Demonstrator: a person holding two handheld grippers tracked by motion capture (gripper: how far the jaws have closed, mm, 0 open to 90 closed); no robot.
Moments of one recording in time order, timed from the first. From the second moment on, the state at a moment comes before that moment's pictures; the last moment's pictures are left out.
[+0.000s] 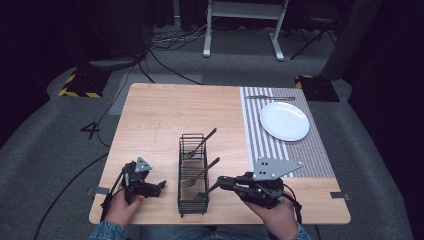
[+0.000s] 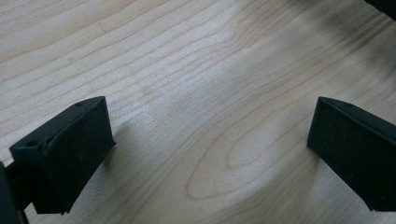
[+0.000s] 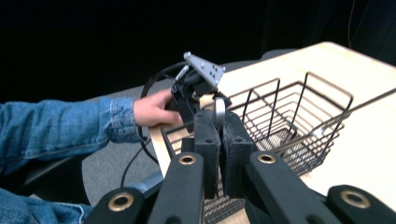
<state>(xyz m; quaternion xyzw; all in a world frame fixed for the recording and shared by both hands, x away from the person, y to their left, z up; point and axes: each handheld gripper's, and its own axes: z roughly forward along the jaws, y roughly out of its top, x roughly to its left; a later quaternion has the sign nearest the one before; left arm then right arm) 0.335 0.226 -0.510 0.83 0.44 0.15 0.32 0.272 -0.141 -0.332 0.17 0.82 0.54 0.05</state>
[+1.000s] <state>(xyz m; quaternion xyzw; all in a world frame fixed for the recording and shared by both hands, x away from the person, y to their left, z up) 0.335 0.226 -0.510 0.83 0.44 0.15 0.32 0.270 -0.193 -0.282 0.18 0.79 0.58 0.09</state>
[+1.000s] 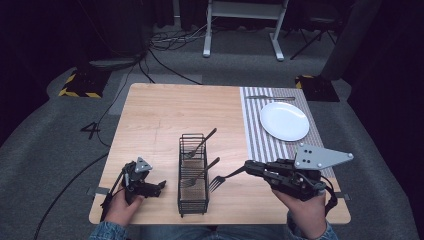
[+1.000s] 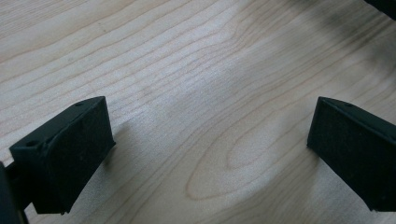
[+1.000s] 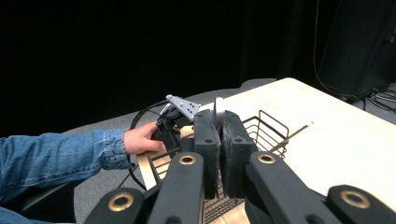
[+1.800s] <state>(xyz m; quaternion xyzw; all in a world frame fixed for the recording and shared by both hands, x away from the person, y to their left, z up) 0.335 0.226 -0.510 0.83 0.44 0.15 0.32 0.289 -0.232 -0.277 0.24 0.77 0.58 0.13</state>
